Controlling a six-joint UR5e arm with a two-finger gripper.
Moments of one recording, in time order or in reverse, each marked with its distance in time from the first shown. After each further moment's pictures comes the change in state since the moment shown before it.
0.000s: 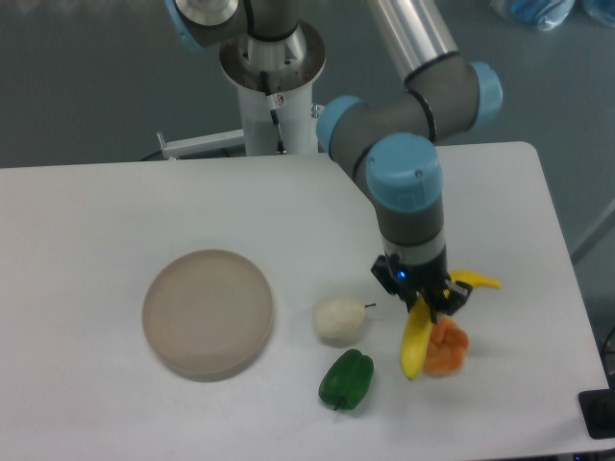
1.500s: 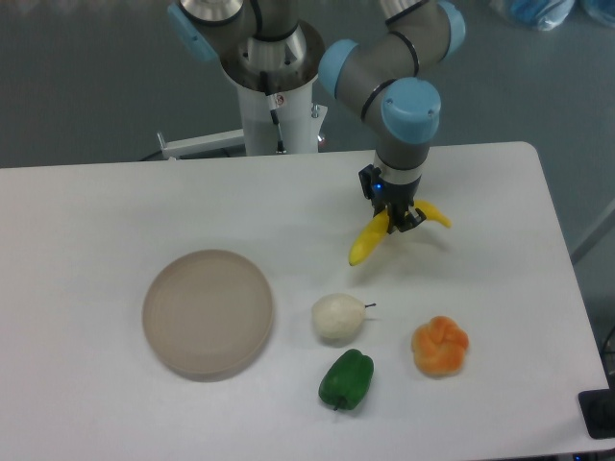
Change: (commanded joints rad) arm 0.195 0.083 -0.391 0.072 -0.183 0.534
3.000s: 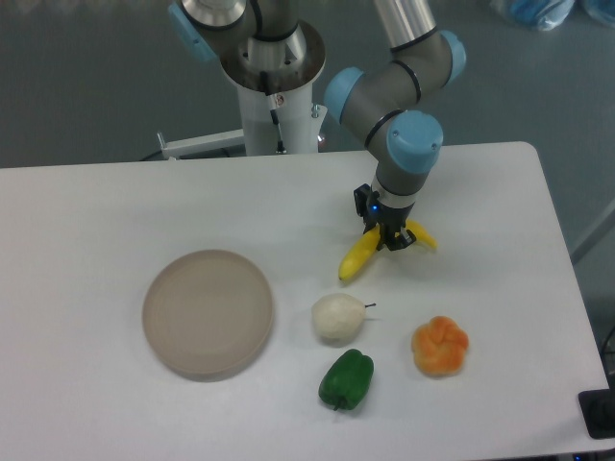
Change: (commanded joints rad) arm -0.008 -0.051 -0.003 0.015 0.008 -0.011
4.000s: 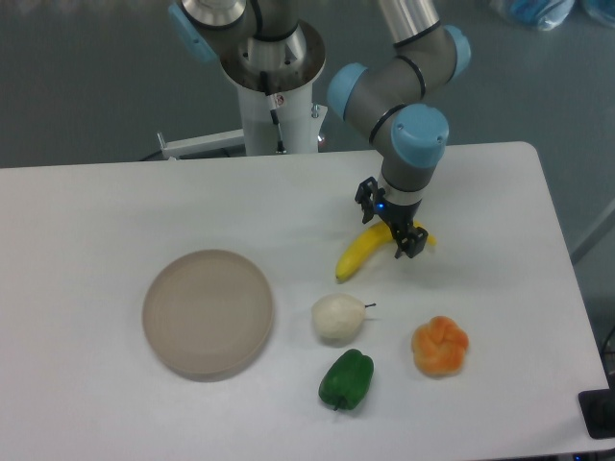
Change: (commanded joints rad) arm 0.009 0.025 0.070 -0.006 0.008 -0.005
